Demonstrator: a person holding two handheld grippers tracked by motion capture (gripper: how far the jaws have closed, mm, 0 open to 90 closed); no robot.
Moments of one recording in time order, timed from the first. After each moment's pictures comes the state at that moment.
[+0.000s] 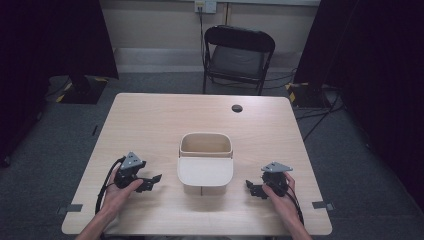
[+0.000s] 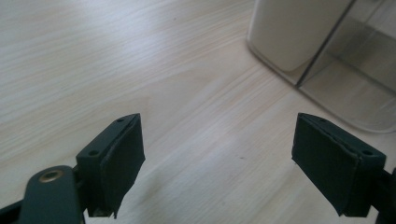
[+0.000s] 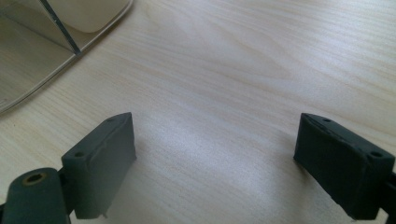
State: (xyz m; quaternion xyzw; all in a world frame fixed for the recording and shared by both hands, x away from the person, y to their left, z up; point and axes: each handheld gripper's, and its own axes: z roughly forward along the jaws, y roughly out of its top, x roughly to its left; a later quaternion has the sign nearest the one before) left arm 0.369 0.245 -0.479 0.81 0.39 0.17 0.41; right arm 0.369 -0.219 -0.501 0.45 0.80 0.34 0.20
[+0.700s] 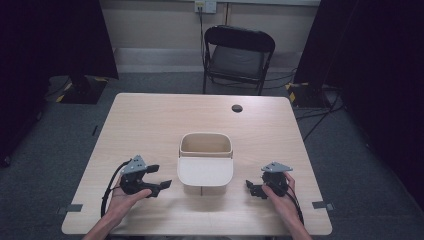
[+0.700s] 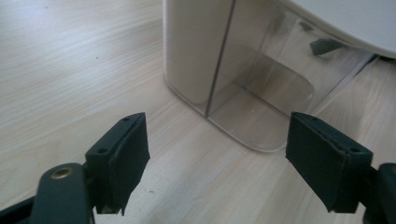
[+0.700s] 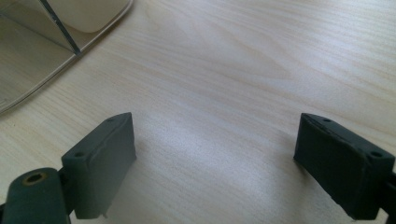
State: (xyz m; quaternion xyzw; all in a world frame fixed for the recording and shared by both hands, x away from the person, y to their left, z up) left arm 0.351 0.223 -0.462 0.80 0.33 0.11 0.48; right arm 0.369 -0.219 -0.501 0.45 0.80 0.34 0.20
